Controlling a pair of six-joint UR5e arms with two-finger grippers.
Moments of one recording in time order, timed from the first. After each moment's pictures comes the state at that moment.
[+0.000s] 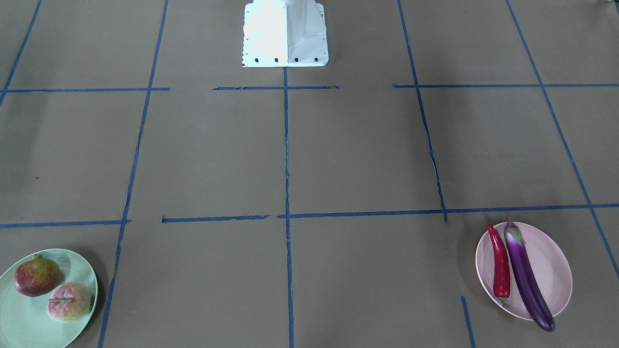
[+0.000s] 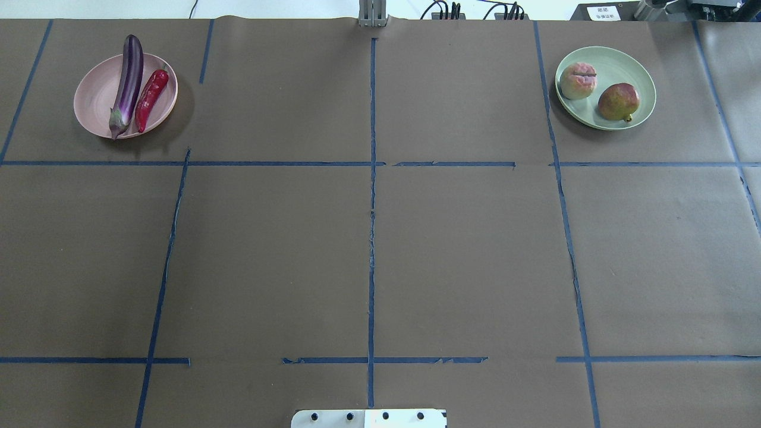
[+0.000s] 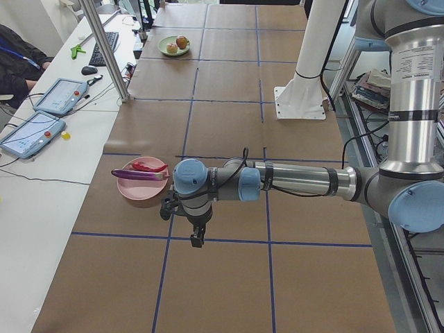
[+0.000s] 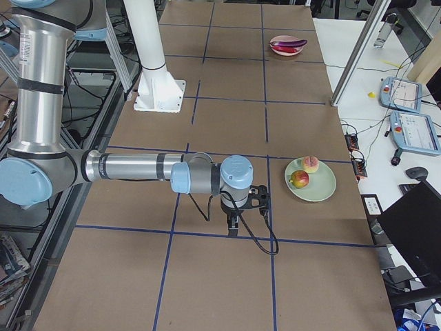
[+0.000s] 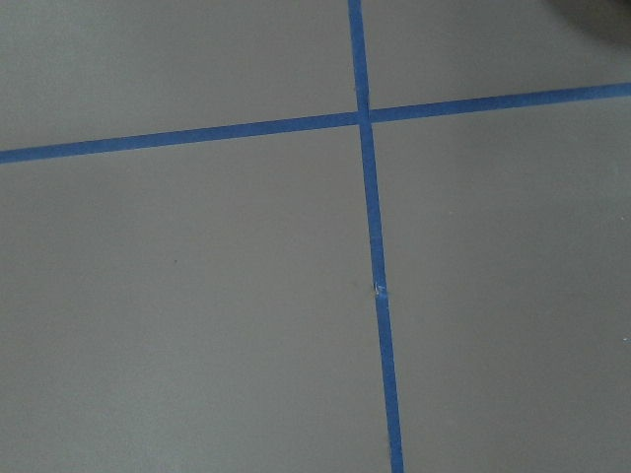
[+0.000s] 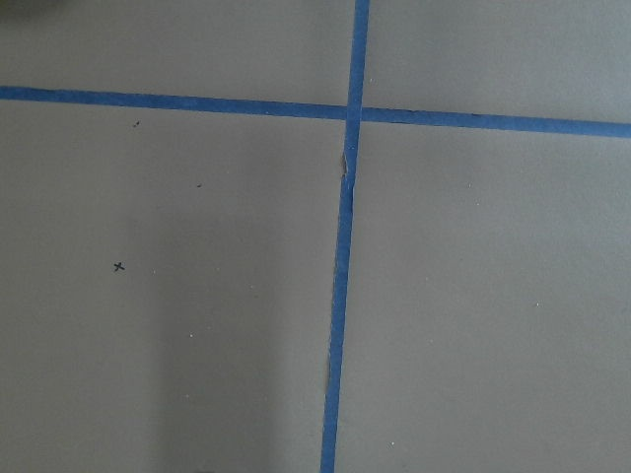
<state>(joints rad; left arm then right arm) -1.57 -1.46 -1.77 -1.48 -2.33 0.13 1.55 -1.72 1.76 -1.58 2.37 -0.03</state>
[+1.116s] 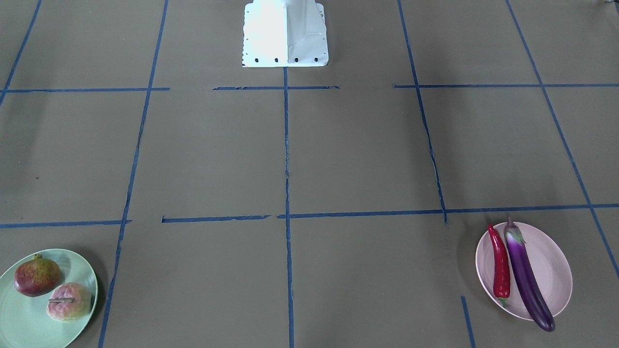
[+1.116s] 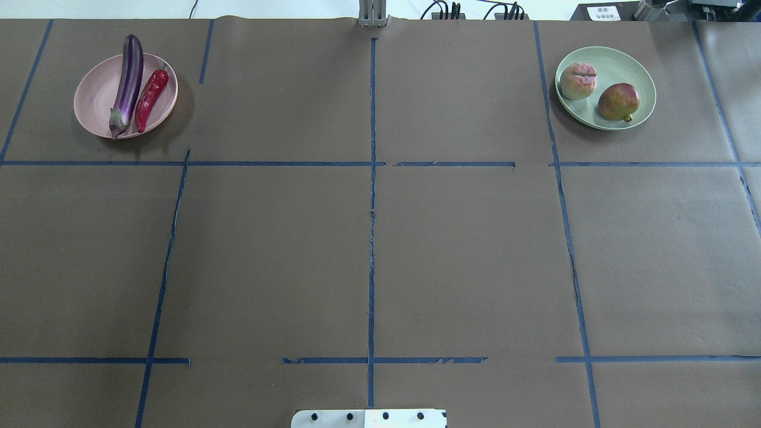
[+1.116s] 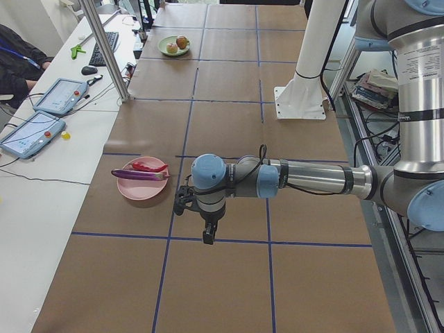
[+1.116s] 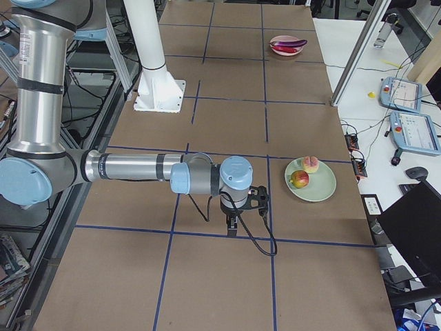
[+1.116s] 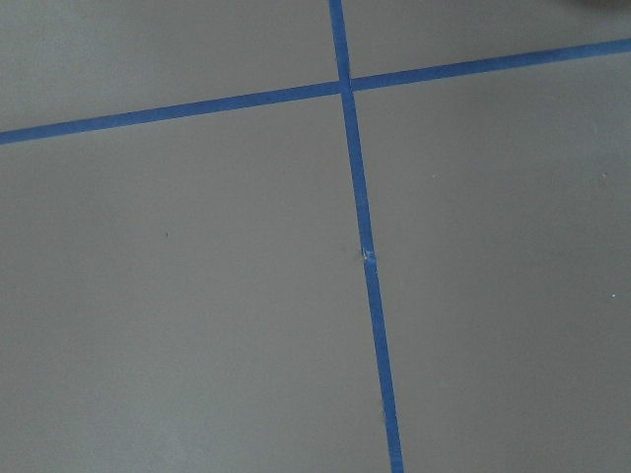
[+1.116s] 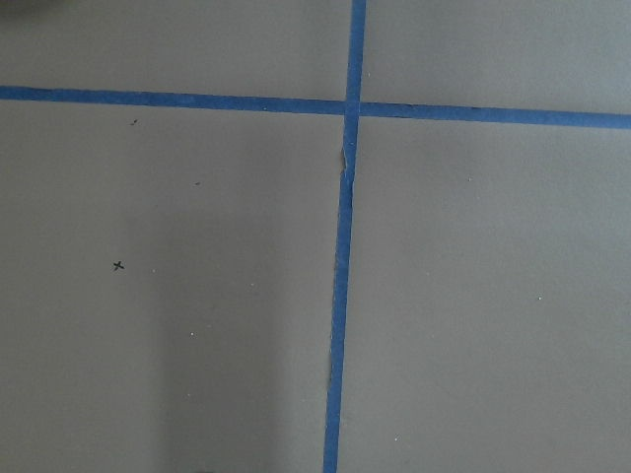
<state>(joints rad) -1.57 -1.40 -1.81 -1.50 -2.33 0.14 1.55 -1.72 1.75 -1.58 2.37 -0.02</state>
